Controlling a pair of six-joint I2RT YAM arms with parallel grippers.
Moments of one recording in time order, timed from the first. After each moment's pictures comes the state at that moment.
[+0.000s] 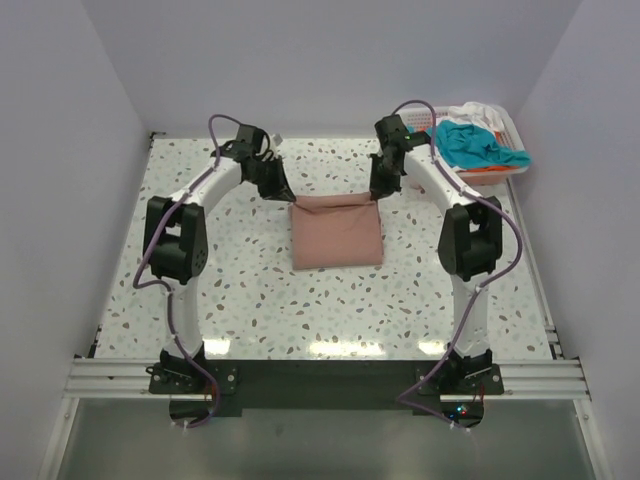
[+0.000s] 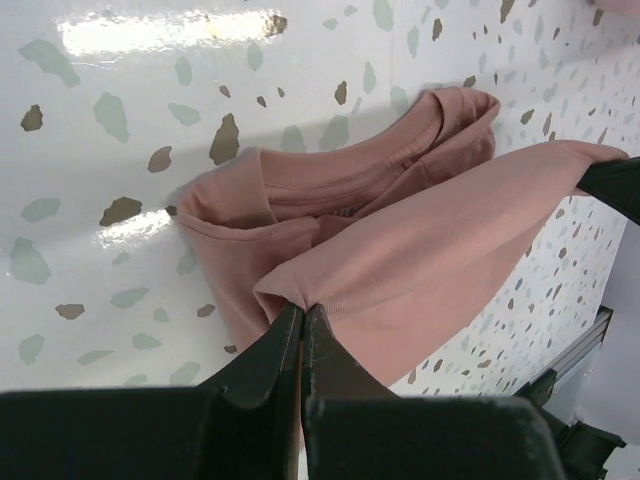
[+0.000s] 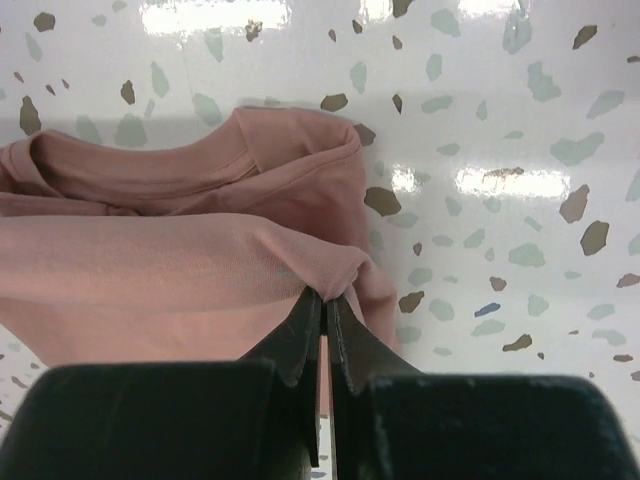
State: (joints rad) left arm -0.25 2.08 1.71 -0.63 0.46 -0.44; right arm 0.32 2.14 1.95 -0.96 -0.02 0.42
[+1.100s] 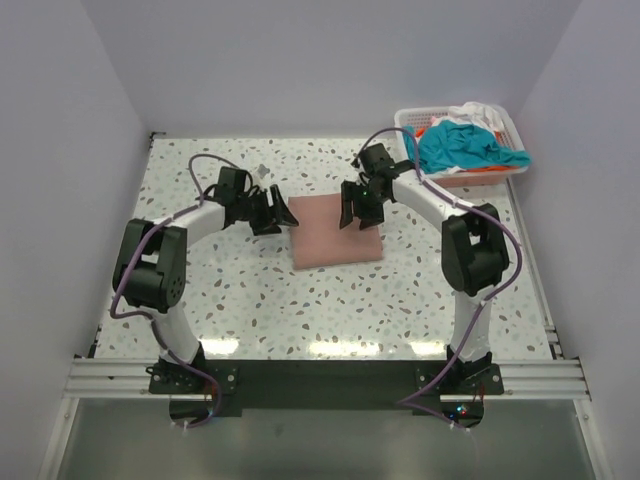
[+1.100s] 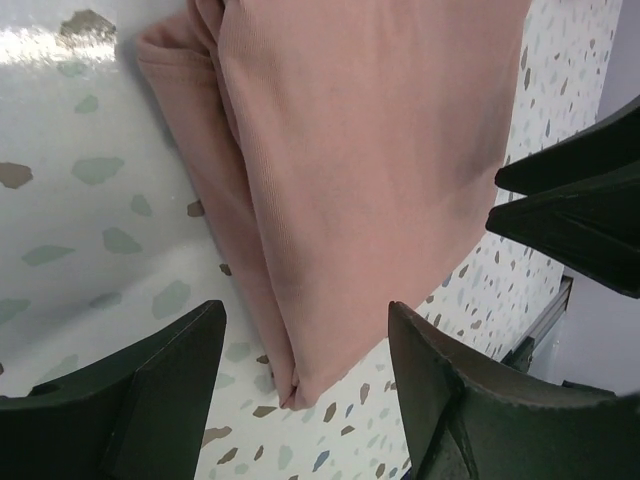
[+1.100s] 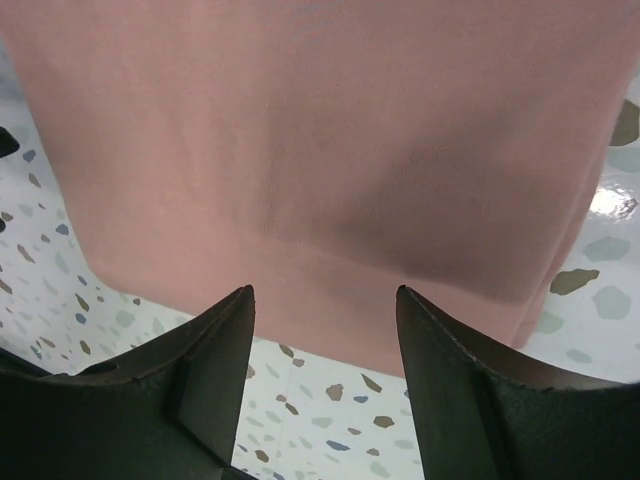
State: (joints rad) left arm -0.22 1.81 1.12 -0.20 0.55 -0.54; right arm 0.42 2.01 1.62 -0.75 -0.22 0.37
